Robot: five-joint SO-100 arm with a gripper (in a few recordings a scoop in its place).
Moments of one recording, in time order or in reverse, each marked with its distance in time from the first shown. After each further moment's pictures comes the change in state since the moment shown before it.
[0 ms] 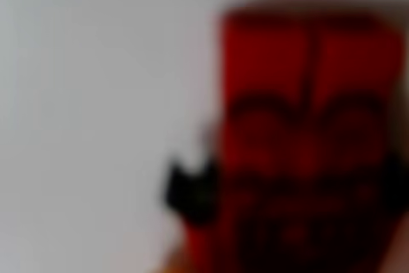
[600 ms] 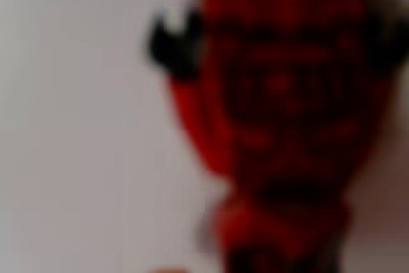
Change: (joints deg) arm 0.3 6.1 4.6 2.1 -0.1
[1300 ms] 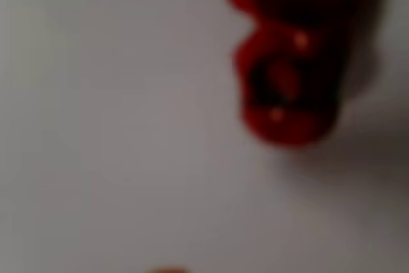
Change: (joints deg) arm -0.4 13.2 5.3 5.4 -1.1
